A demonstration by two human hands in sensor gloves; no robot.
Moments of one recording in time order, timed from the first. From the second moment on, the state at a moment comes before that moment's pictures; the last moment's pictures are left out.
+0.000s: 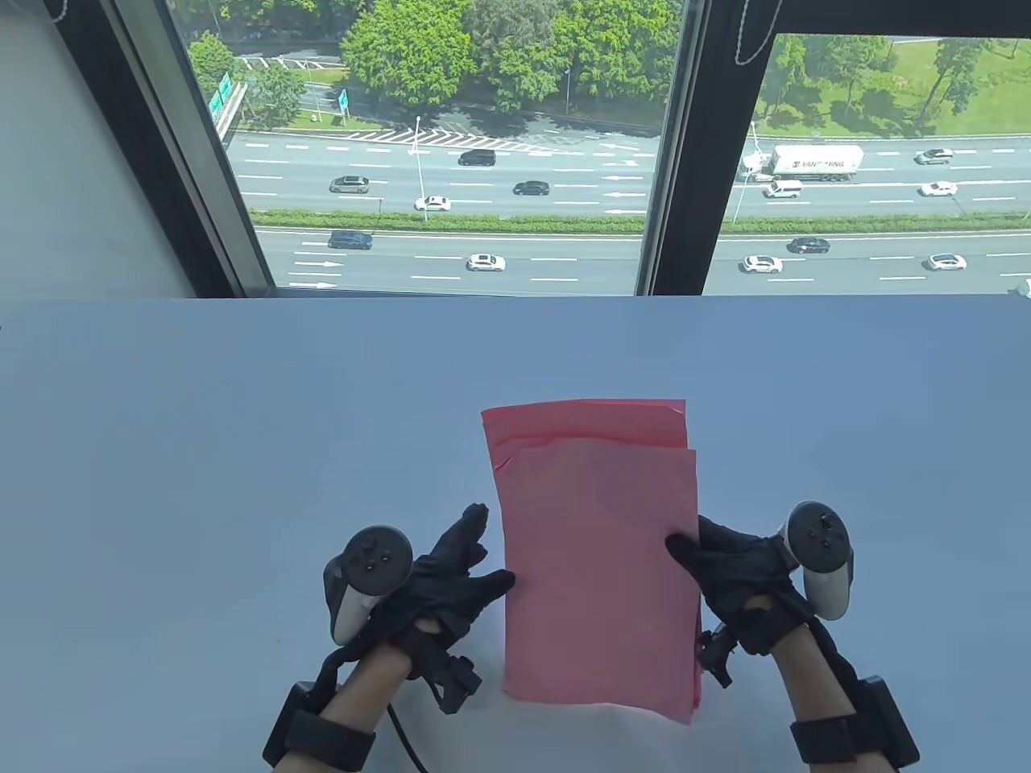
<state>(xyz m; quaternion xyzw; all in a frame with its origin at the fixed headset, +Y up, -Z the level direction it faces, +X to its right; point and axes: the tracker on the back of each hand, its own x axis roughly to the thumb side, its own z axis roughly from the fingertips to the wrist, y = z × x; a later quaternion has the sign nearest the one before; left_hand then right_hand) -0.158 -0.755 -0.309 -0.09 -0.13 0.52 0.84 0.224 -0.727 -0.324 0.16 0.04 0.76 0.63</state>
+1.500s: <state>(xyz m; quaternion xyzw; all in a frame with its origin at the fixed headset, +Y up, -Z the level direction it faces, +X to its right) -0.153 -0.708 -0.285 0.12 -0.29 0.51 0.80 0.177 -0.689 -0.284 0.30 -0.12 0.81 0.49</state>
